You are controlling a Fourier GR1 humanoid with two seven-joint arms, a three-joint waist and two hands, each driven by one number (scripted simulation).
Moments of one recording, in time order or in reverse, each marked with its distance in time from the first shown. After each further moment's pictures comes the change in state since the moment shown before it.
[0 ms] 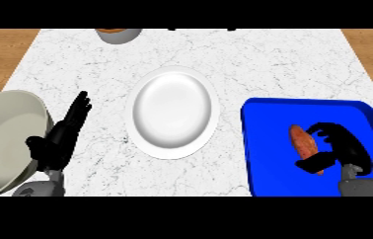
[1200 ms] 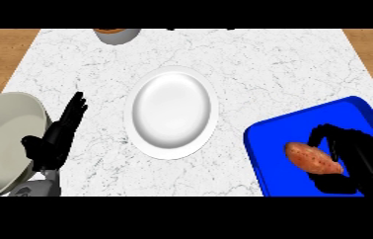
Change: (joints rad) left arm -0.008 -0.001 0.046 0.037 -0.015 -0.031 -0.021; right arm 0.195 -0.094 0.092 -0.492 0.111 -0.076 -0.395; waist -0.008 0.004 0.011
